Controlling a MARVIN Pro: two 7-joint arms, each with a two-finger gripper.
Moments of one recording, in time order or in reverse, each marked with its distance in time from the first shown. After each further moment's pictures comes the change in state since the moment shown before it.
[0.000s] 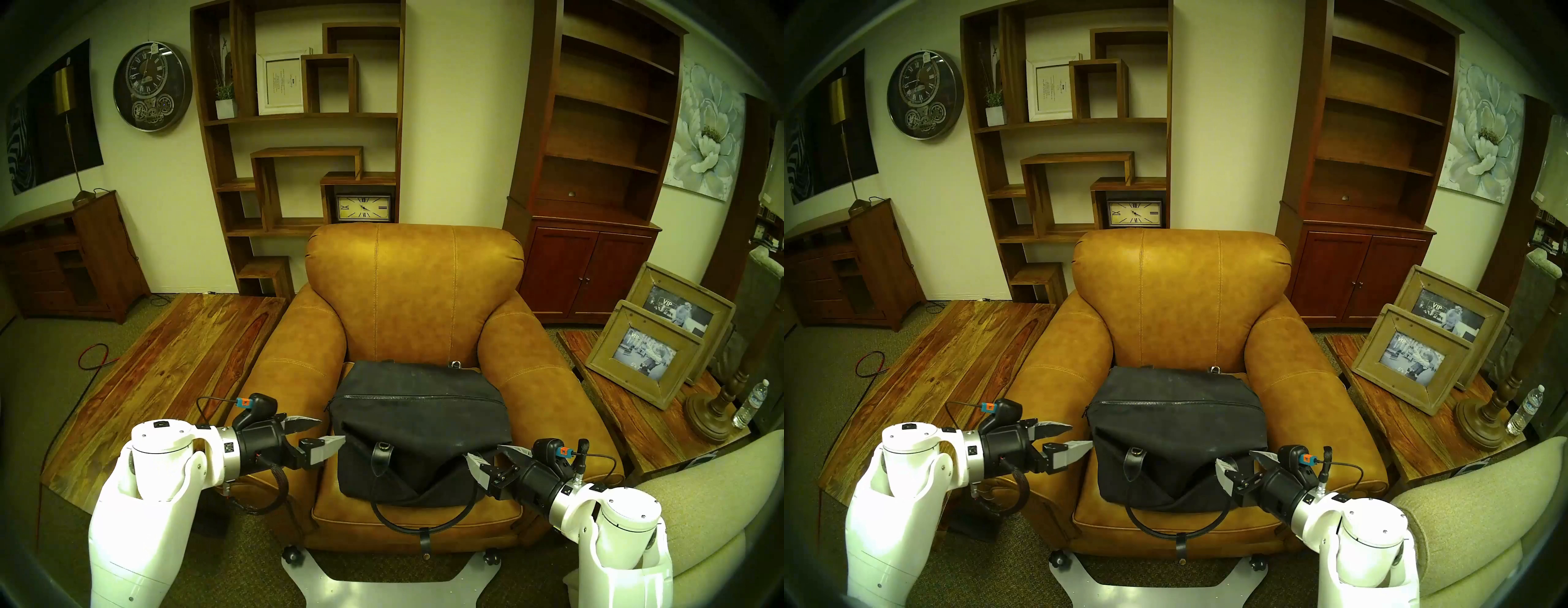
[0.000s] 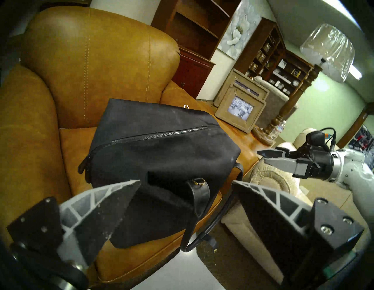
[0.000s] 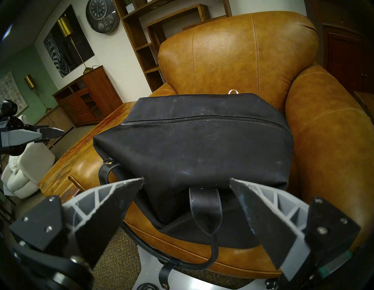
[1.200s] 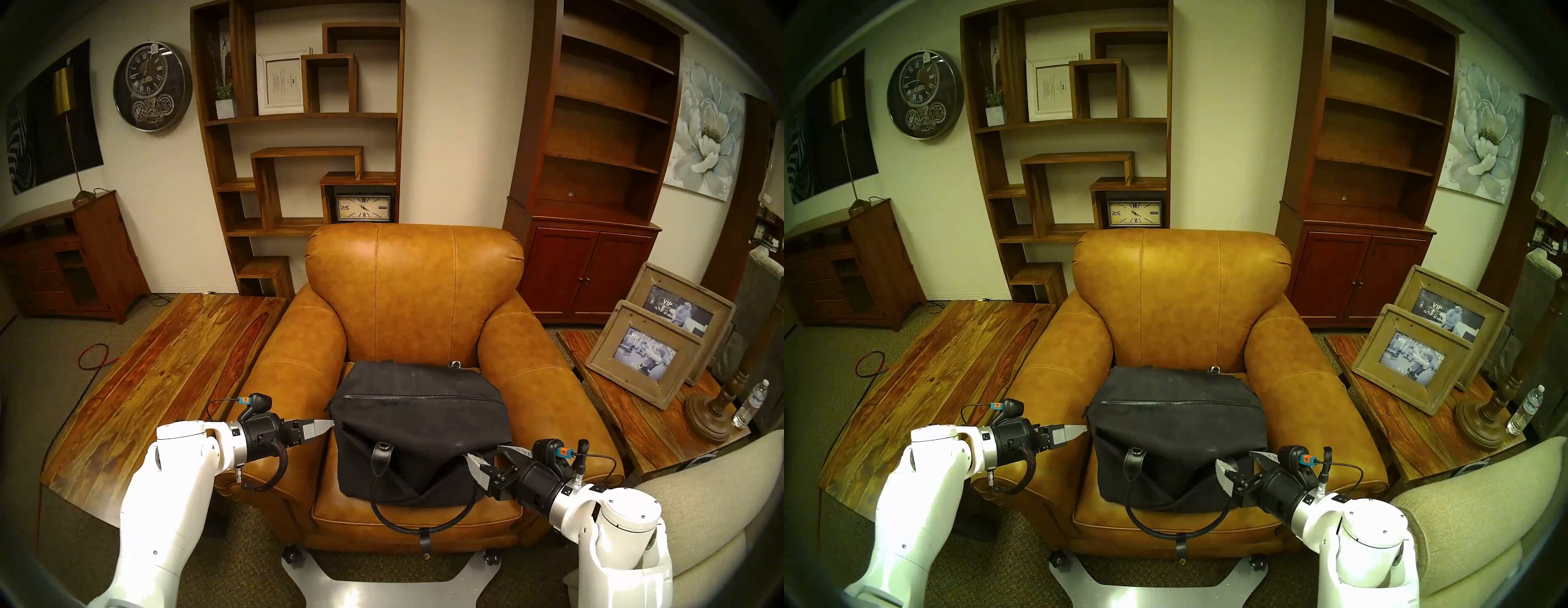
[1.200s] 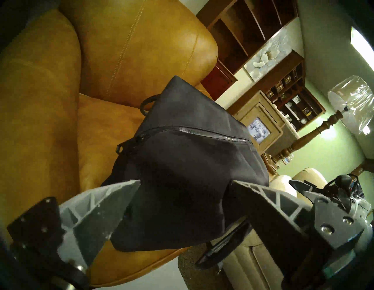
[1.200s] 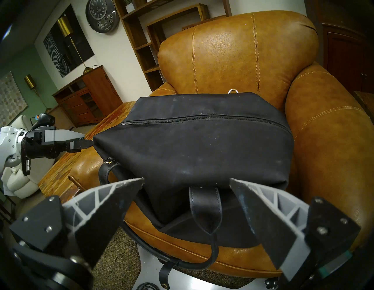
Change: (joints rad) left arm -0.274 -0.045 0.064 0.467 -0.027 0.020 0.044; right arm 0.000 -0.005 0.003 0.000 -0.006 0.000 0.006
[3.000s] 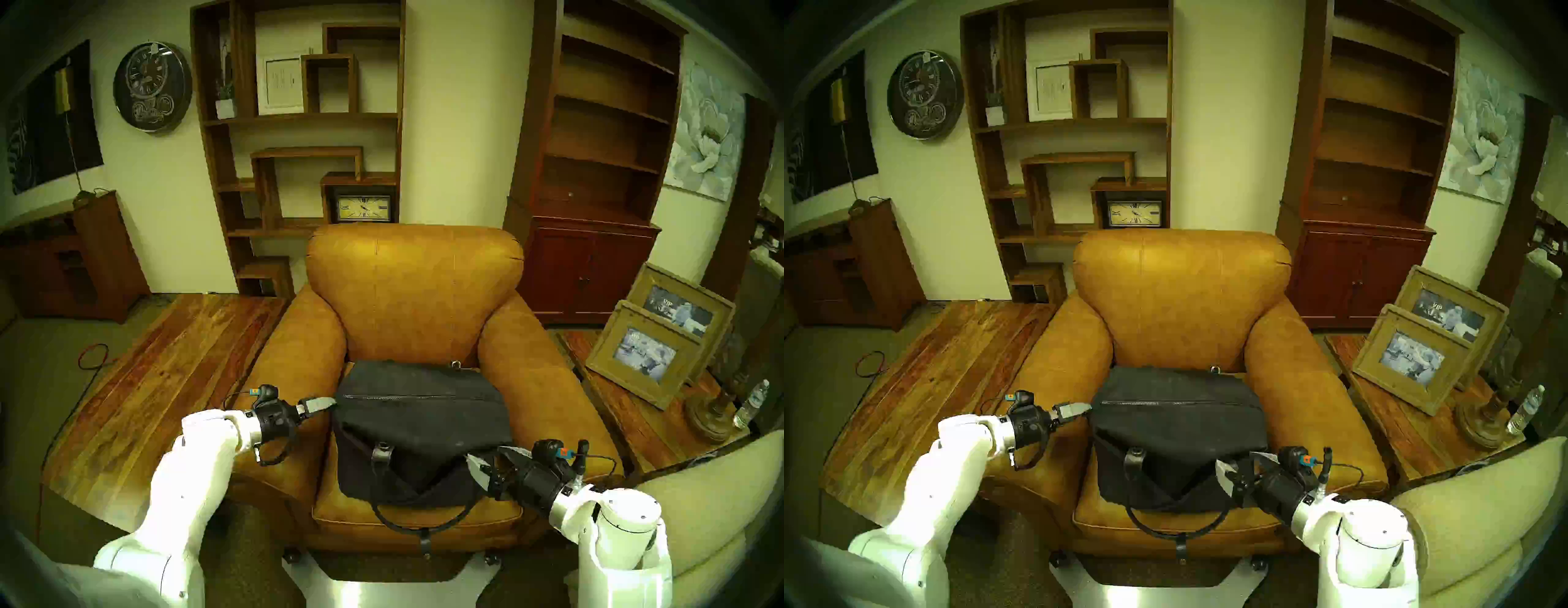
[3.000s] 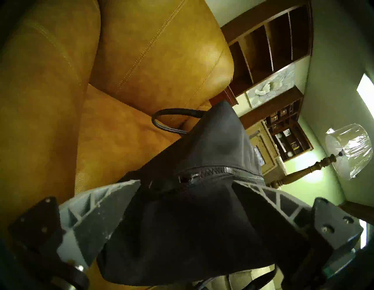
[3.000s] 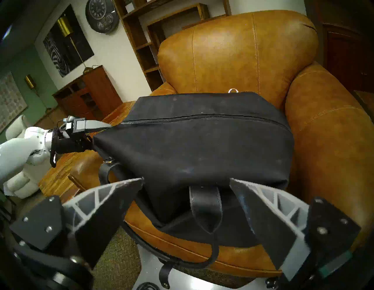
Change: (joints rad) left arm -0.301 -0.039 0.034 0.511 -0.044 -0.073 -0.075; right arm 0.000 -0.007 0.004 0.000 -0.008 0.000 0.007
